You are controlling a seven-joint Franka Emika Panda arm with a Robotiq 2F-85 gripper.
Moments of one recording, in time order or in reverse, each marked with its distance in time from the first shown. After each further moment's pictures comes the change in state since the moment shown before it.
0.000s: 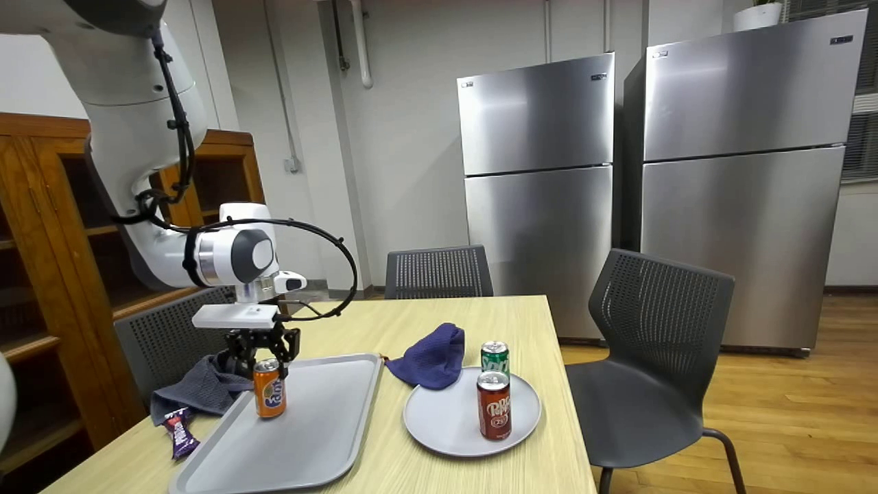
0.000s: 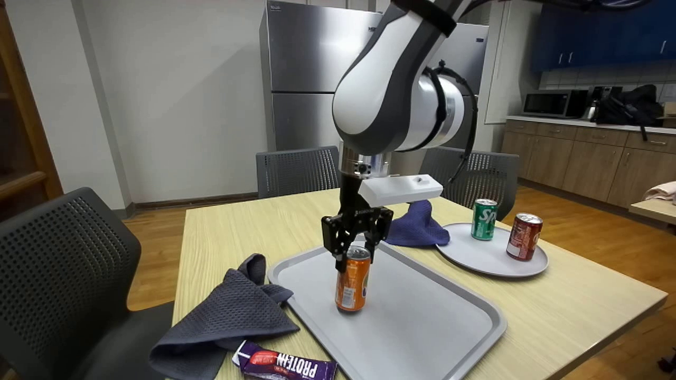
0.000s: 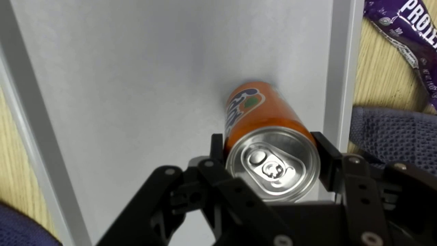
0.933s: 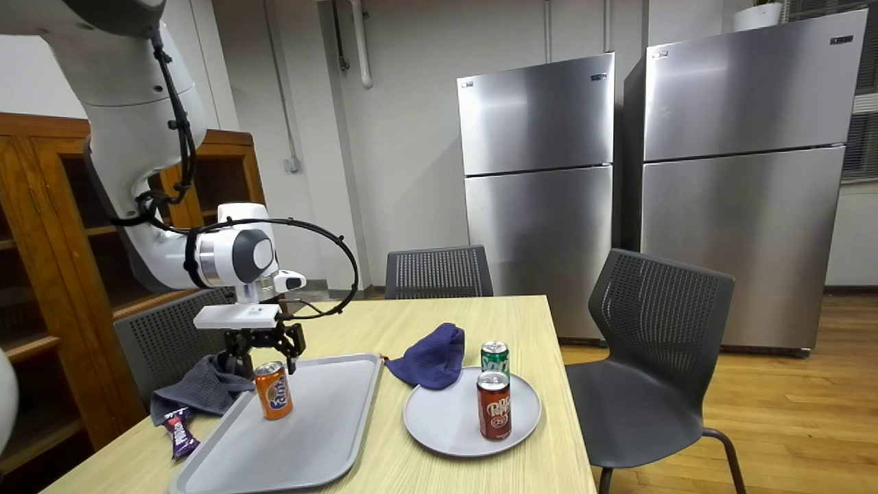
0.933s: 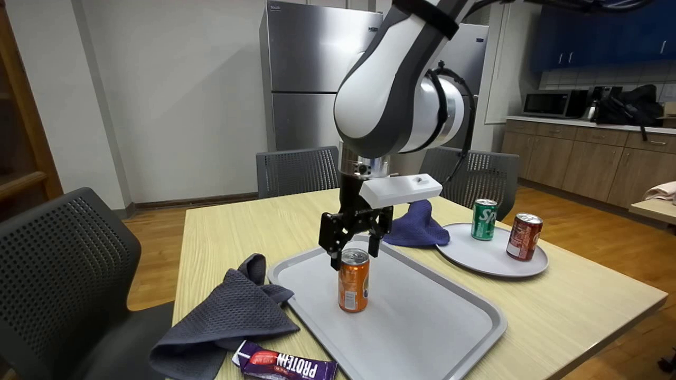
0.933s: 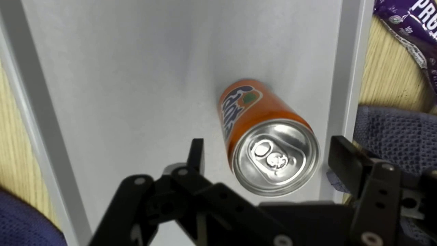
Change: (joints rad) arm 0.009 0.001 -0.011 0.000 -0.031 0.013 0.000
